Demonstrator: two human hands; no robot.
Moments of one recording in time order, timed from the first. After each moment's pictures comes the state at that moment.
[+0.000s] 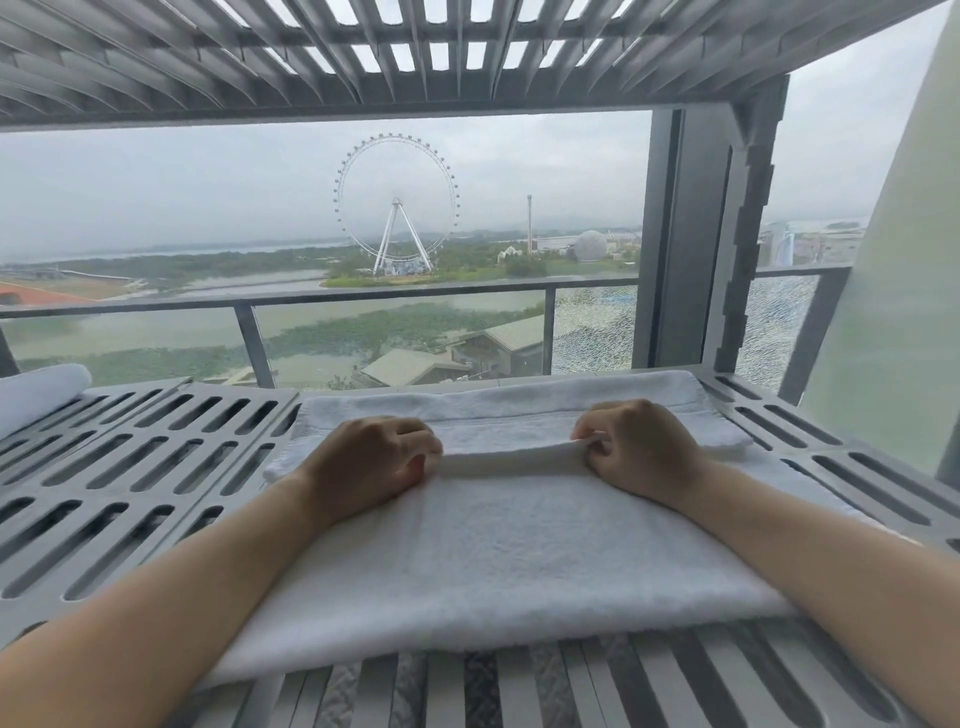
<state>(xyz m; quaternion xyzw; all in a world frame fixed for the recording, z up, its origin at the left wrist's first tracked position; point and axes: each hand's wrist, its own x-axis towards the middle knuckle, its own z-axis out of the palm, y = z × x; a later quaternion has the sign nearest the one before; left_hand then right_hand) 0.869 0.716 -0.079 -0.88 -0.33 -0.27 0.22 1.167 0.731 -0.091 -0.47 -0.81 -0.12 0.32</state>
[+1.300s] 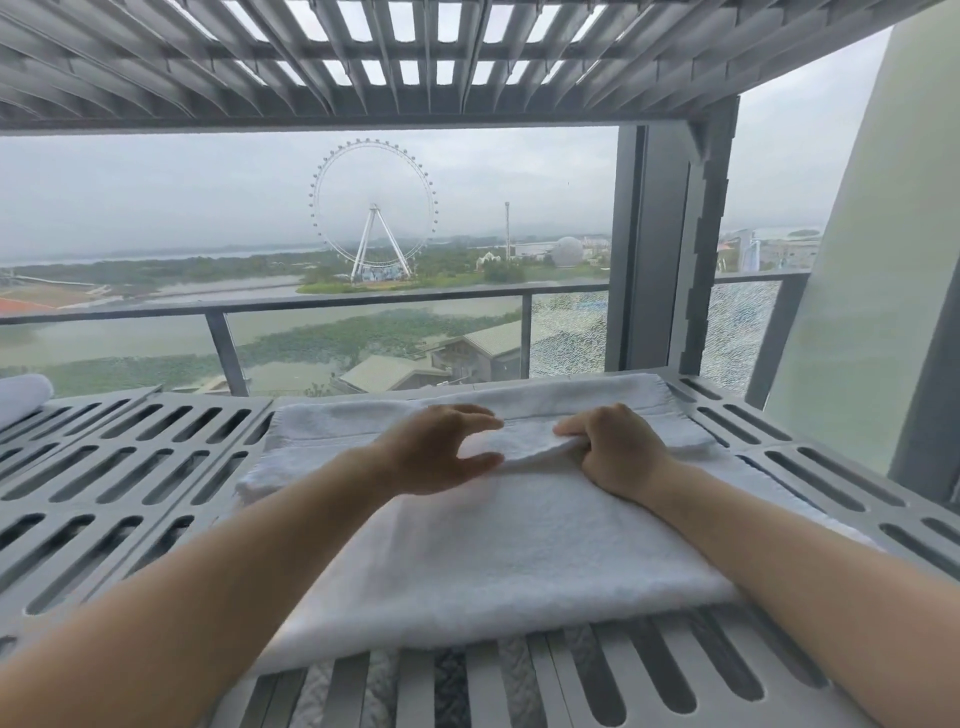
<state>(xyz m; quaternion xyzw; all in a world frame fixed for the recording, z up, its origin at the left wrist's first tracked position) 0.940 0.741 -0.068 -0.90 -0.40 -0.17 0.06 1.172 0.729 -0.089 -0.56 -0.78 -0.07 0.26</state>
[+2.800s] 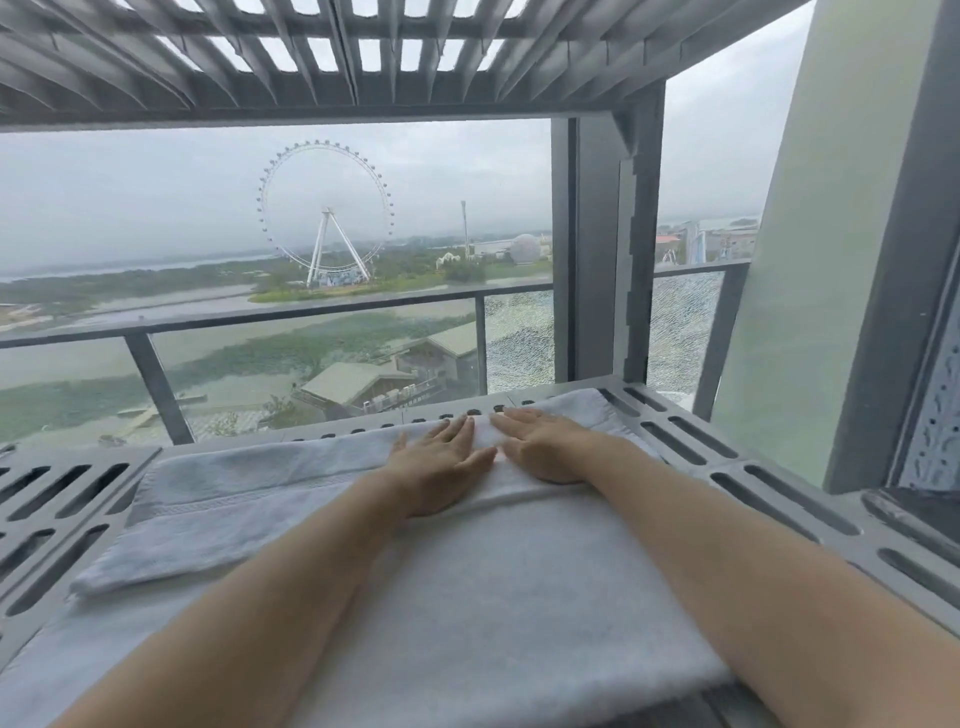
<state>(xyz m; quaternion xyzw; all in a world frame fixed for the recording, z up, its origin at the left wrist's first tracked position) 1.031 0.822 -0.095 -0.84 -0.54 -0.03 -0.03 1.207 0.829 -0.094 -0.60 -0.80 0.08 0.07</state>
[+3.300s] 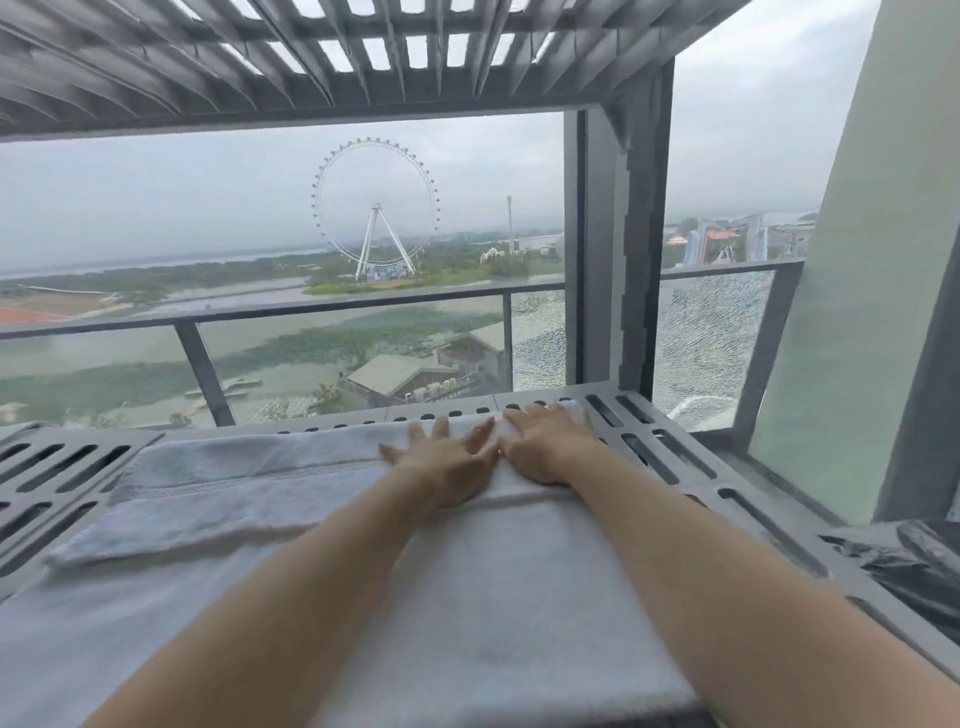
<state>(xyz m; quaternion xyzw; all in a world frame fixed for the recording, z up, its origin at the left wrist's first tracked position) 1.093 0.809 -0.089 -0.74 -0.67 -0.02 -0.05 1.241 0.838 -0.097 -0.64 -0.76 0.02 0.08</state>
